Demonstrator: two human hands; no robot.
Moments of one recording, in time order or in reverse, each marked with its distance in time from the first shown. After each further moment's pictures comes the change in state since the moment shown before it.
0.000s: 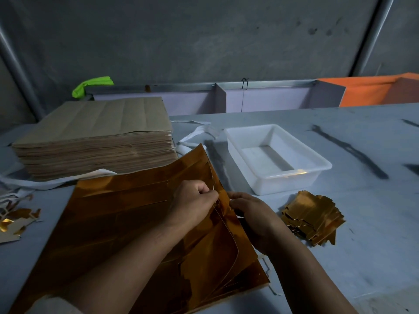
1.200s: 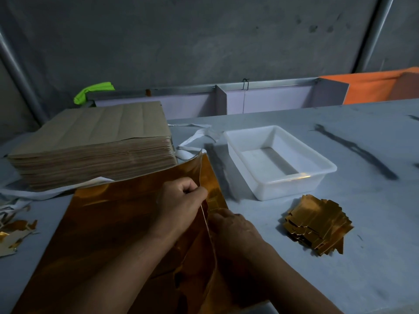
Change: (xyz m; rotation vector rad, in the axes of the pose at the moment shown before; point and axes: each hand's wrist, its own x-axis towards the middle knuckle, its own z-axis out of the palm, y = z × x) left_hand 0.004 0.004 -0.015 -0.121 0.131 0.072; right_hand 0.039 0.027 0.025 -1.347 -0.032 -0.249
